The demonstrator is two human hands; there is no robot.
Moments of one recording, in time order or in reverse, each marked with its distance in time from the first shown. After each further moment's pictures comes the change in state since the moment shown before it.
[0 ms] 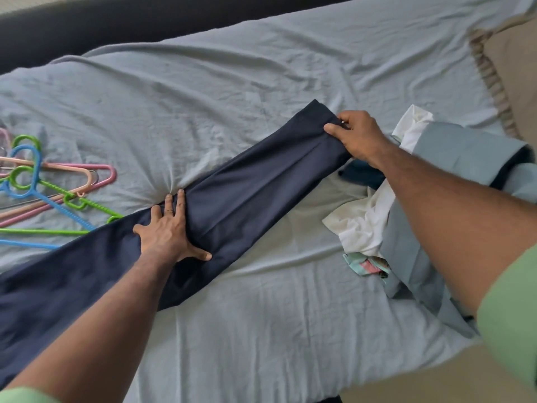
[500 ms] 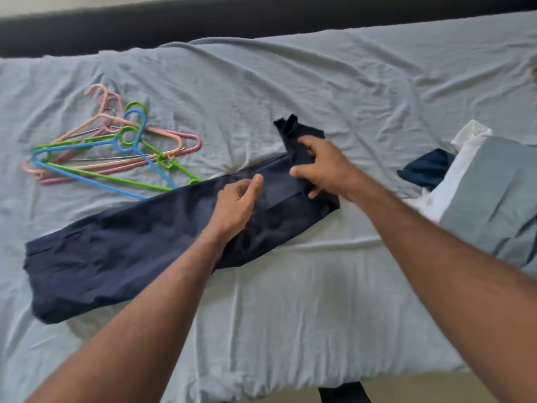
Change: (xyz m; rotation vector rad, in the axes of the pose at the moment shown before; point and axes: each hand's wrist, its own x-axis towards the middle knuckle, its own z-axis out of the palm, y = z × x) left_hand -0.065 -0.030 -0.011 -1.307 0.195 0.160; right_hand -0.144 -0.154 0.123 0.174 -0.325 -0.134
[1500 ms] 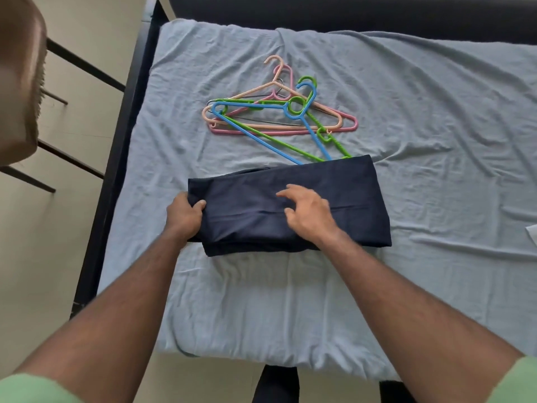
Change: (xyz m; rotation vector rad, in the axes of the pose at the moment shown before) left_hand -0.122 -0.239 -0.362 0.112 0.483 -0.457; right_hand -0.055 -0.104 0.386 -0.481 -0.080 -0.206
